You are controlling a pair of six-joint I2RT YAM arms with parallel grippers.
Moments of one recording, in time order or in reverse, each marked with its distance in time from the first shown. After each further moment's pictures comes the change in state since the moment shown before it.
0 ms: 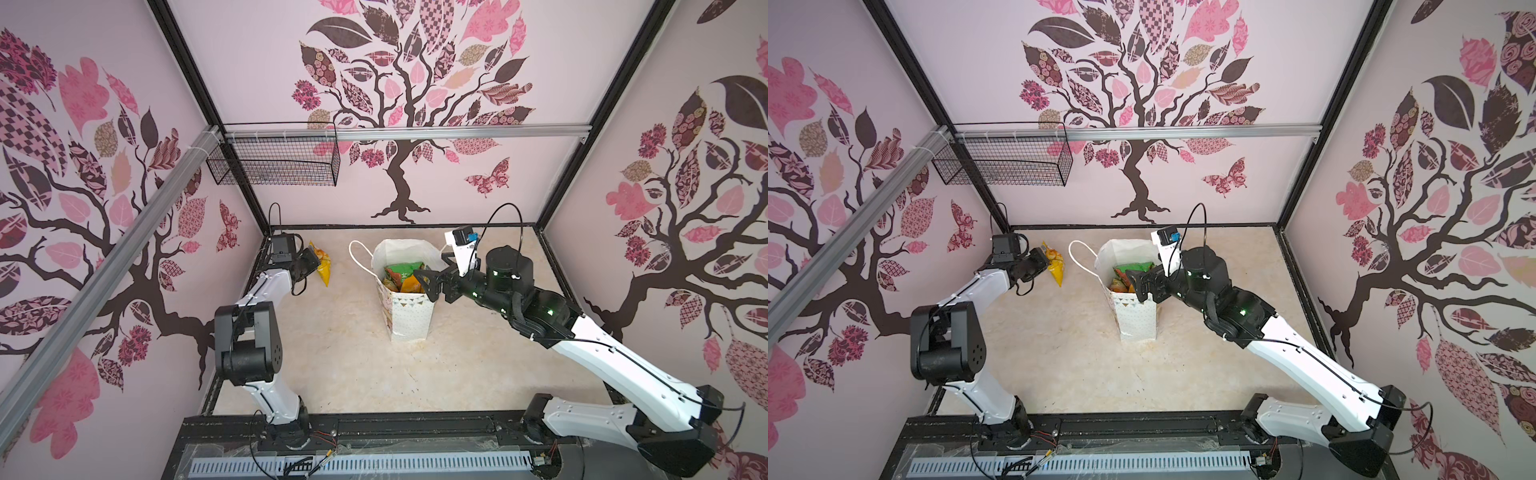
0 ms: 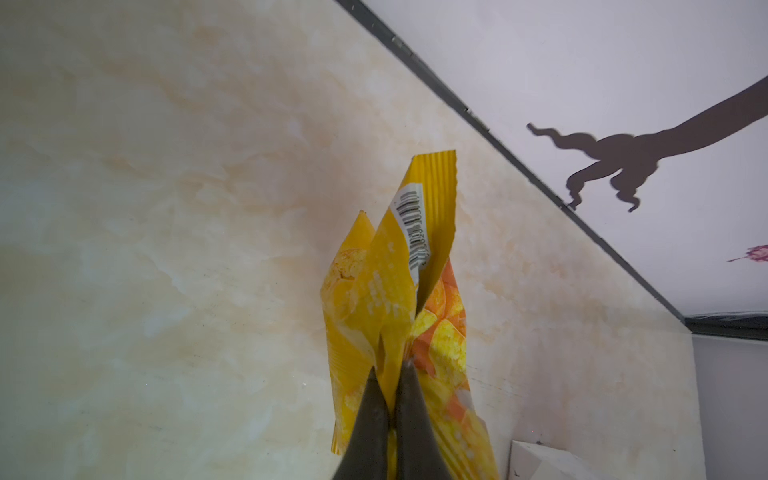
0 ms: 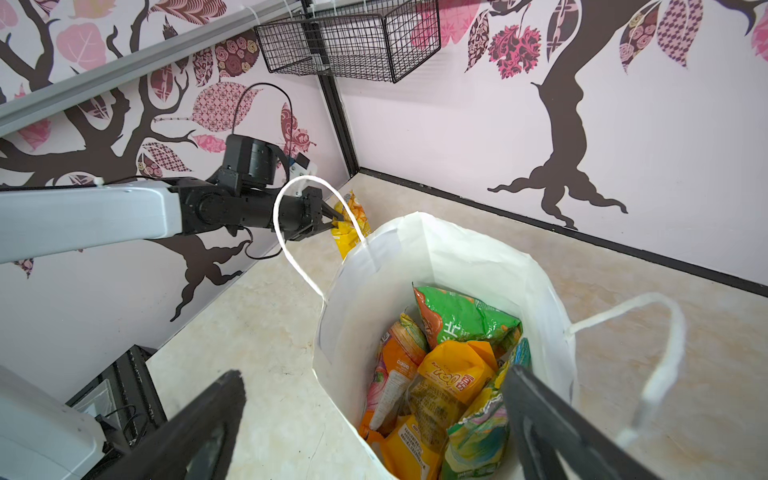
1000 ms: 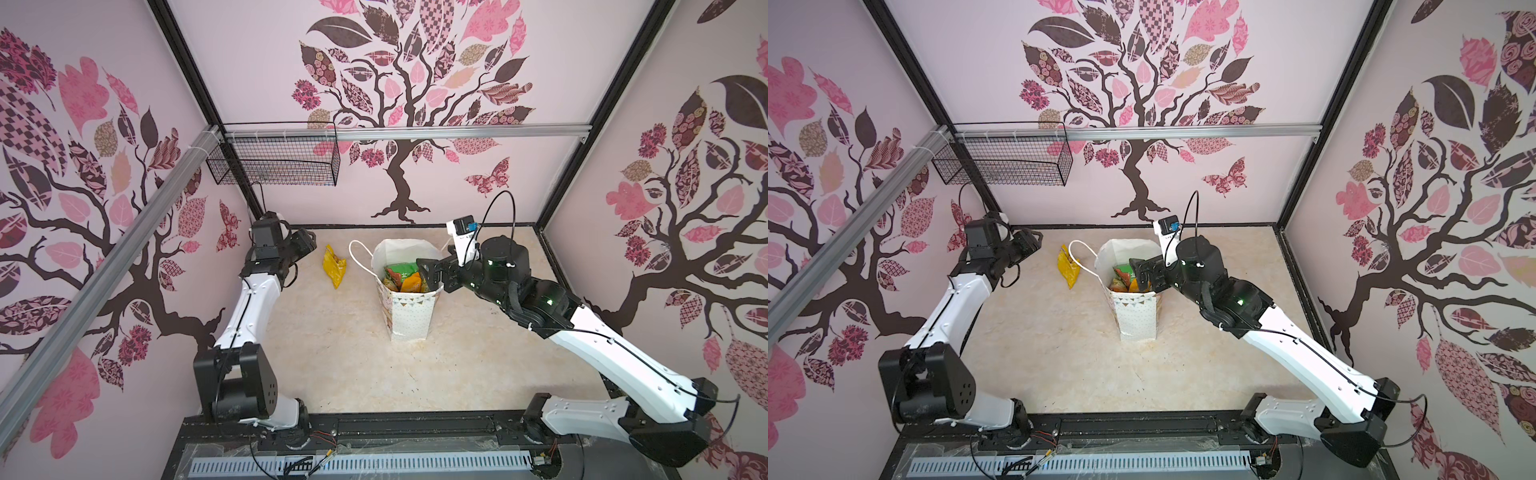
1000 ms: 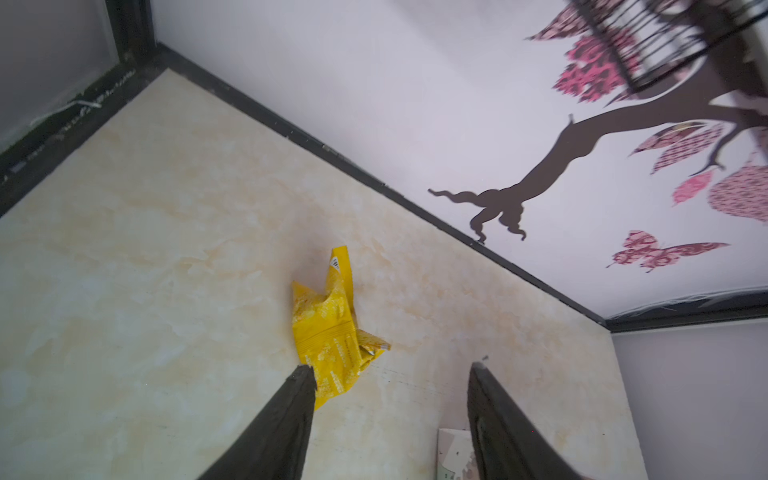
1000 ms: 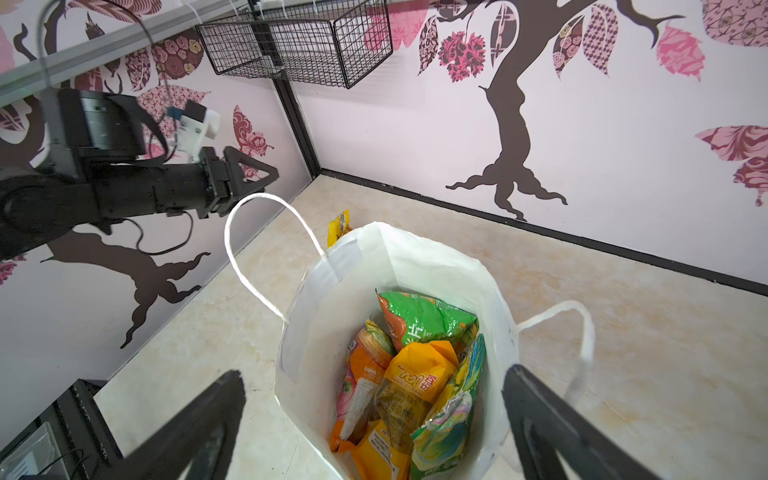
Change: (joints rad) left arm 0.000 -0.356 0.044 -0.088 0.038 0.010; right arm 0.000 0.080 0.141 -0.105 0.126 0.014
